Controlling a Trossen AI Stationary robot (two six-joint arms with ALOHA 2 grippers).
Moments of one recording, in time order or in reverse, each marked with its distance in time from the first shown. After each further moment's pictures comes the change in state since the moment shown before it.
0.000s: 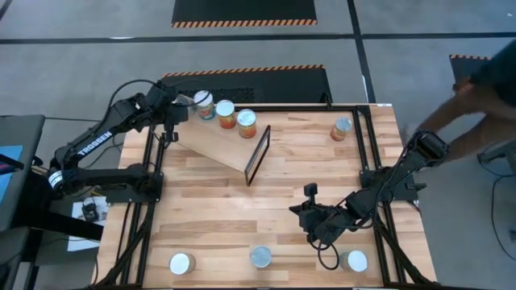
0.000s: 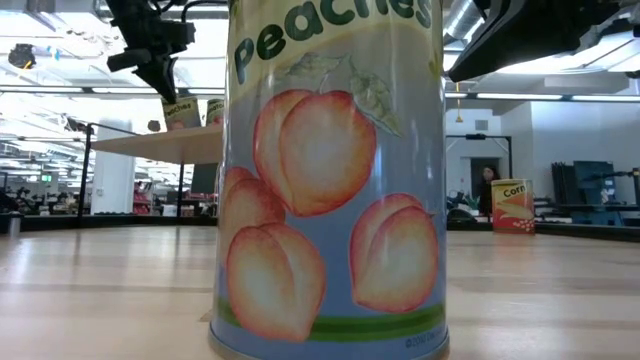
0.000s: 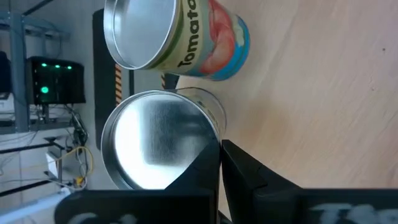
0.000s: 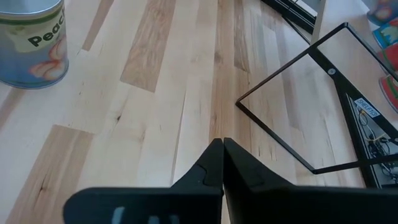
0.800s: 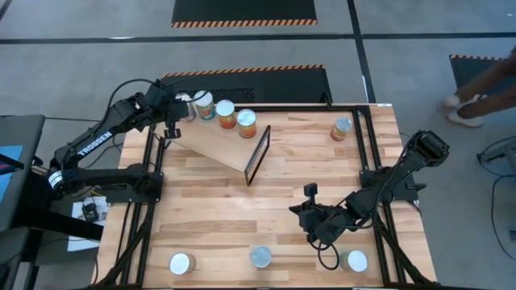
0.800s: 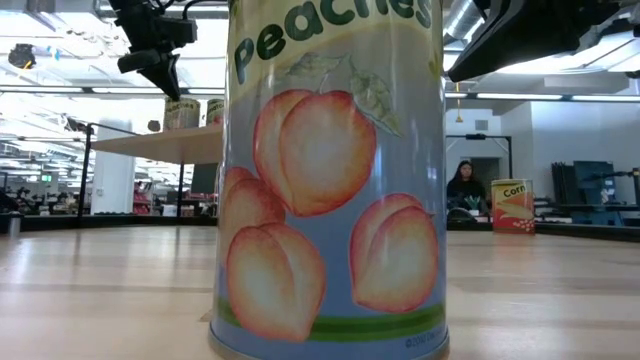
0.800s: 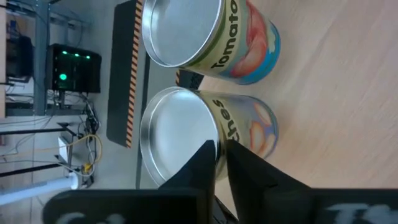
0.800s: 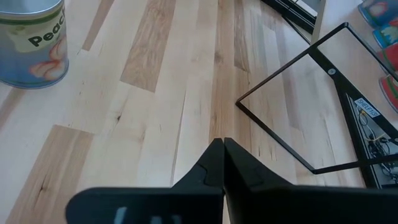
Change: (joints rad) left arm 0.000 -0.001 0.000 0.054 -0.053 -0.058; right arm 0.000 0.000 0.000 0.000 0.000 0.000
